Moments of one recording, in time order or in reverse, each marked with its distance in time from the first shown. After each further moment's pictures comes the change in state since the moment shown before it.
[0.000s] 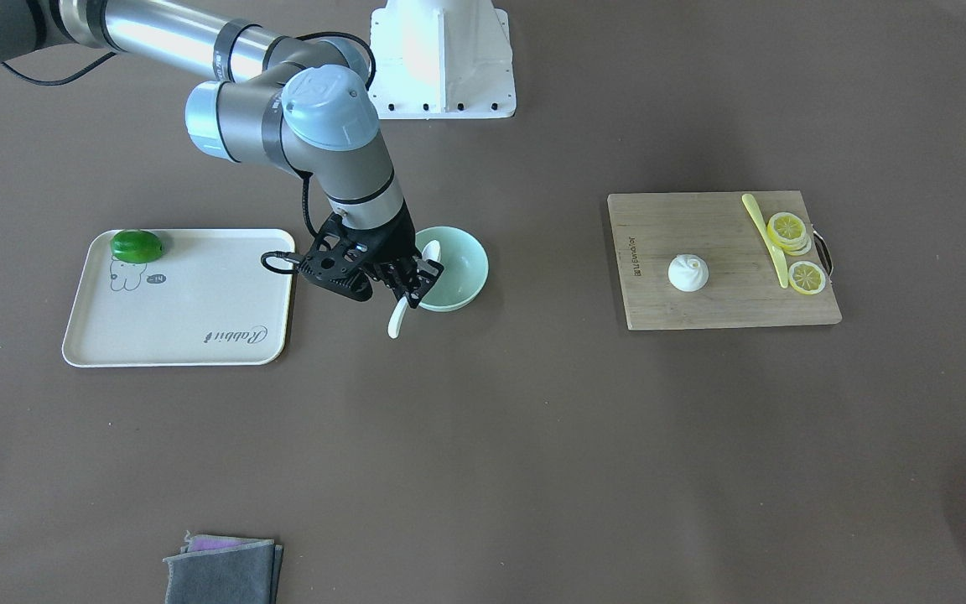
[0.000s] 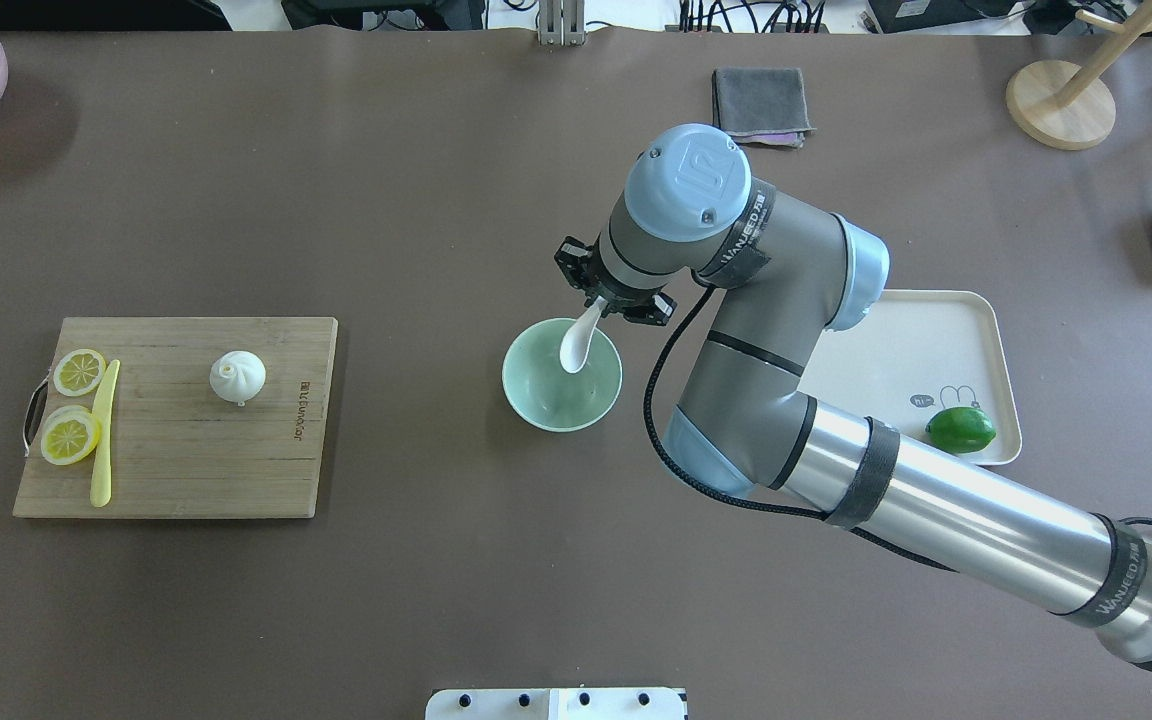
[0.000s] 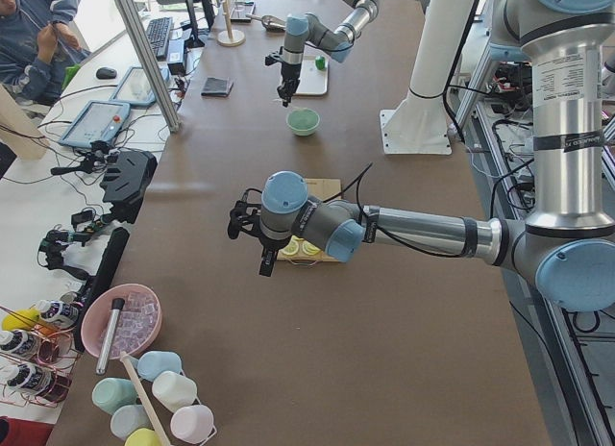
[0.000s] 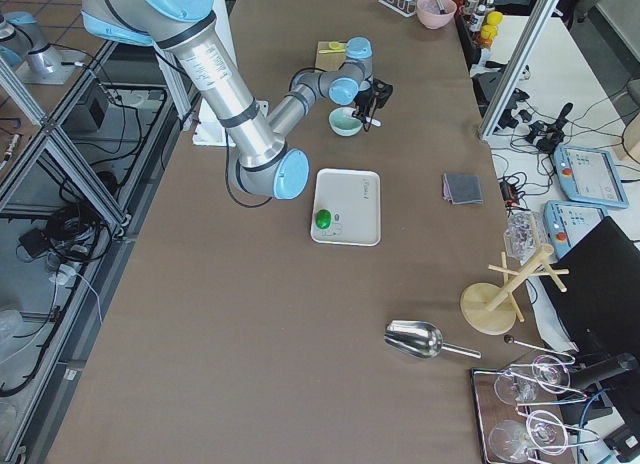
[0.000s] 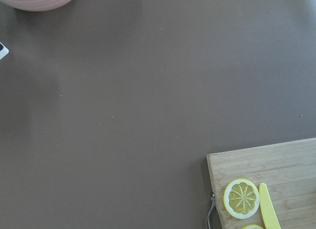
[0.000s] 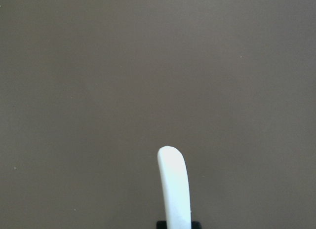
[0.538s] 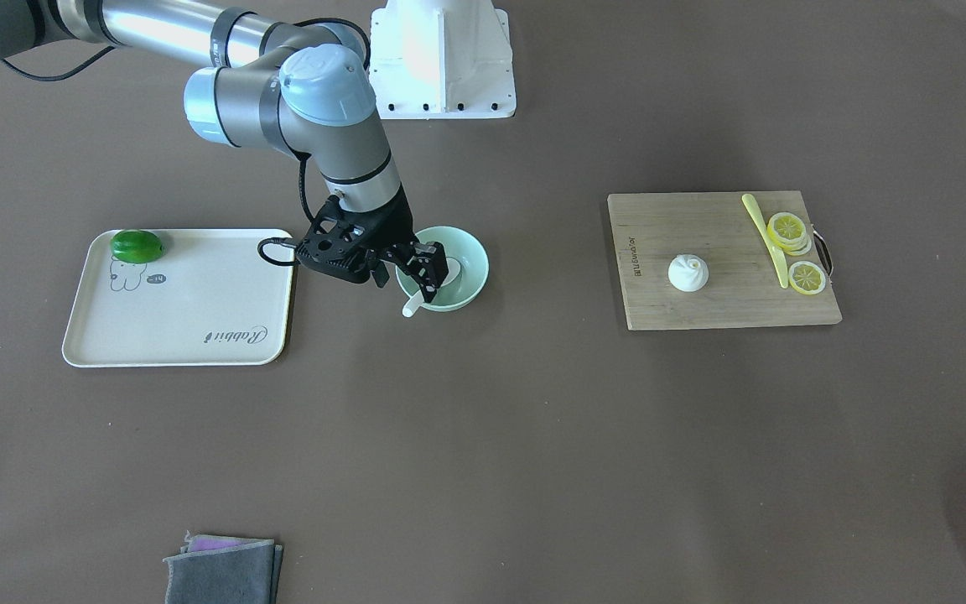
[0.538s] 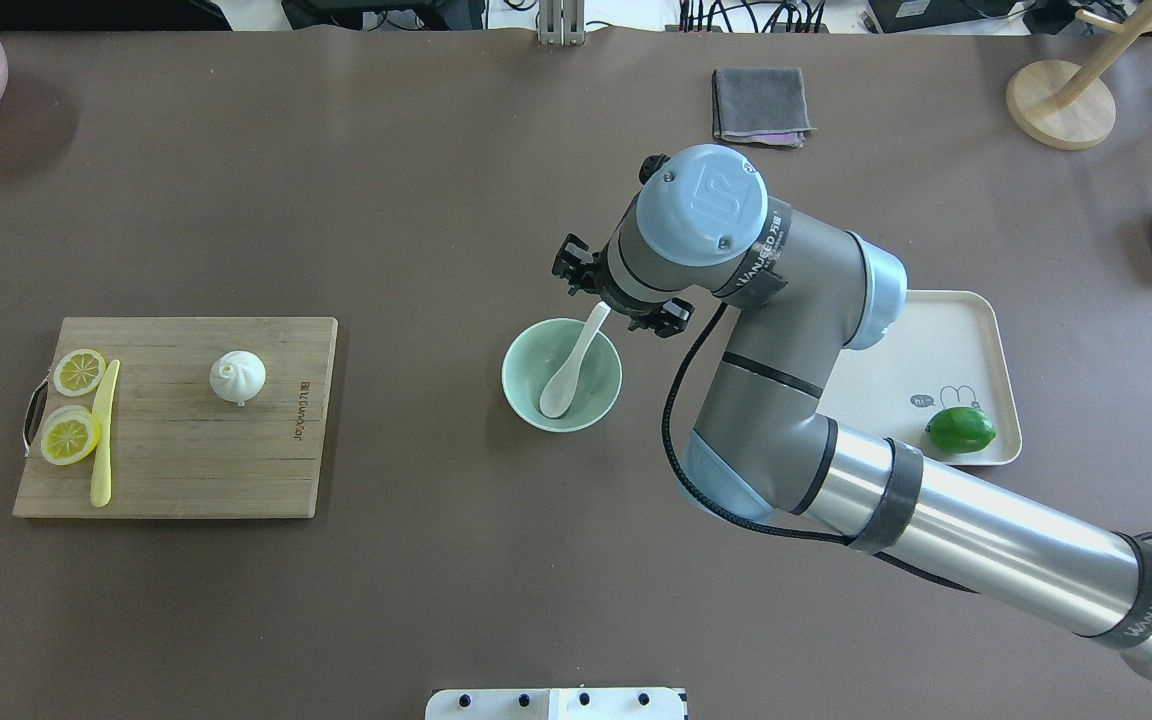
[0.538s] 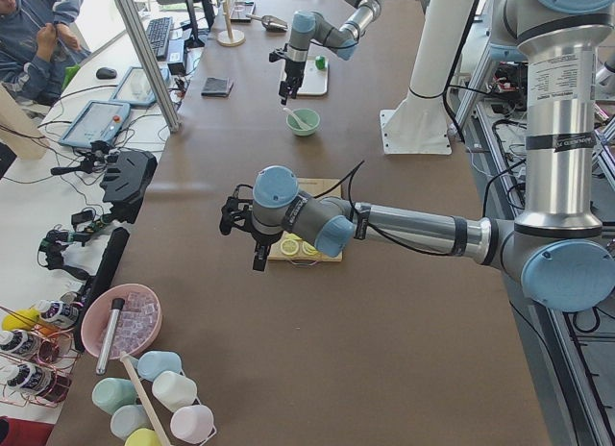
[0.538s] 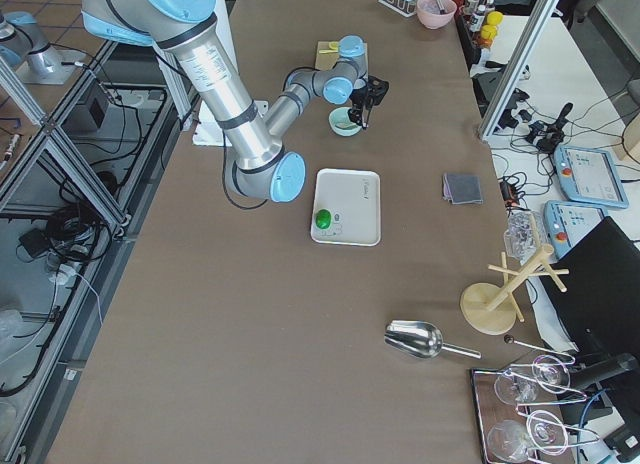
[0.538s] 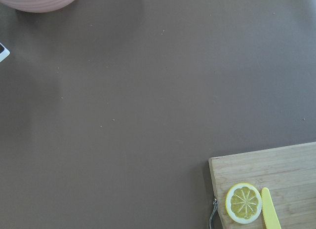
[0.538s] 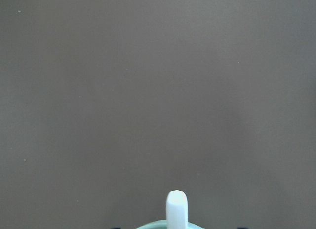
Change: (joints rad) left arm 0.029 -0.065 0.019 -0.002 0.003 -0.110; right arm -0.009 -0.085 0.126 0.000 -0.043 -0.039
